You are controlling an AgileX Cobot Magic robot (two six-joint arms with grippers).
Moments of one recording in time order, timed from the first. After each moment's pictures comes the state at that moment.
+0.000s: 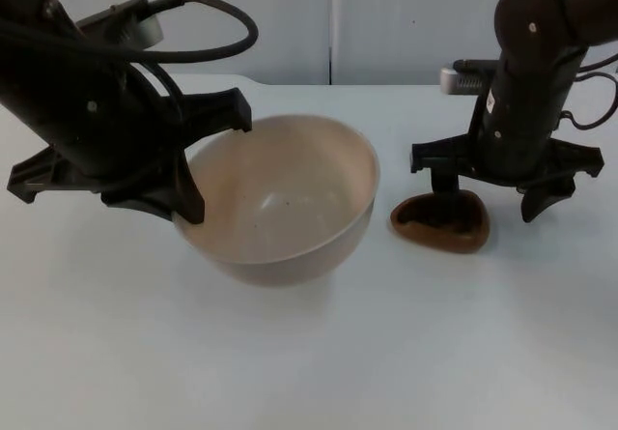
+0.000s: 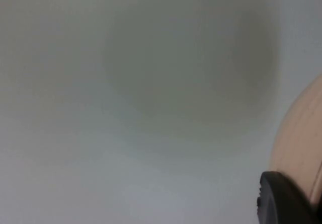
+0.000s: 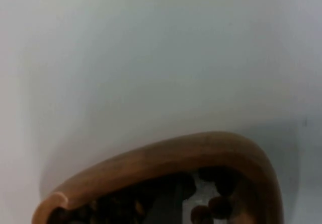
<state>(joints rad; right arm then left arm) 0.45 2.28 -1.60 -0.19 0.76 0.63 -0.35 1.67 -0.94 -0.45 0.58 -0.08</state>
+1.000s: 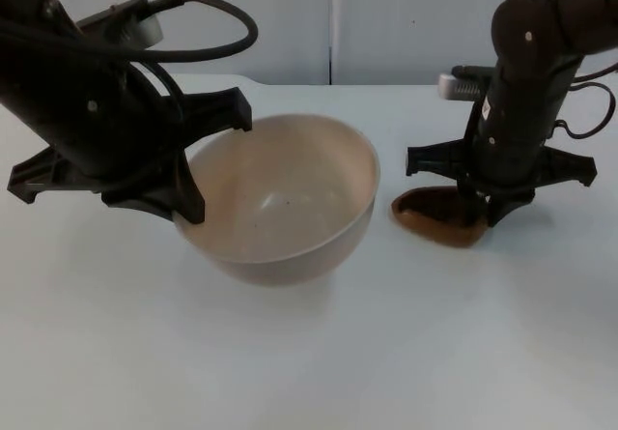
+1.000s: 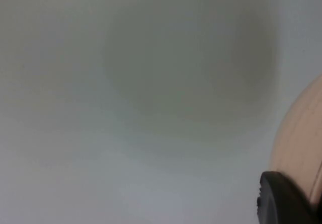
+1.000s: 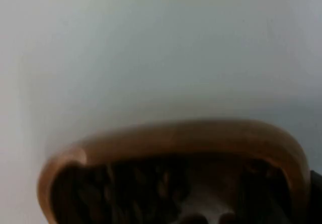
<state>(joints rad) 0.45 2.29 -1.60 -0.17 0.73 0.64 -0.35 1.67 -0.94 -0.45 0.58 -0.08</state>
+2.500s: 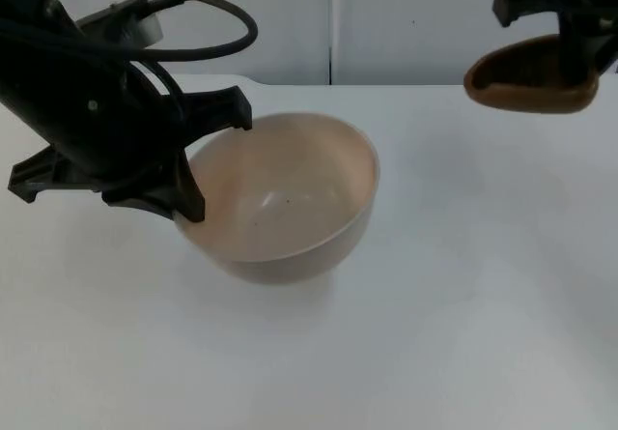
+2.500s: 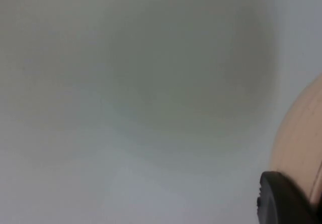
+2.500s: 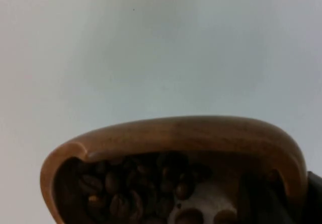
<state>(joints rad) 0.45 1.86 -1.60 -0.23 1.11 0.30 -0.35 1.67 -0.94 -0.45 0.58 -0.08</state>
